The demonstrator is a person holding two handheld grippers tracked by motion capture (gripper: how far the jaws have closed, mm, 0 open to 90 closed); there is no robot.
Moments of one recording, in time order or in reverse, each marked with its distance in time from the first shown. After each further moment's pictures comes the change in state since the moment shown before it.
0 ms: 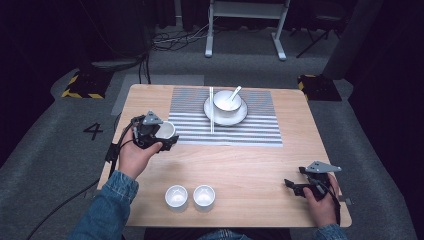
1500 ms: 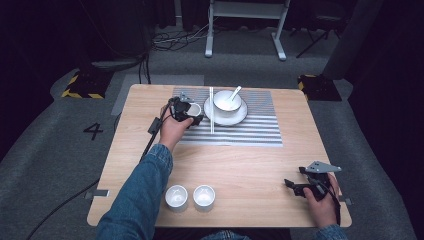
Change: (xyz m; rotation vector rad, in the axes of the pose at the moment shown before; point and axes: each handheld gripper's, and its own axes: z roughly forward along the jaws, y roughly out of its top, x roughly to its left) left arm 0.028 0.045 0.150 -0.013 0.012 -0.035; right arm 0.000 0.000 0.000 0.001 -0.001 0.000
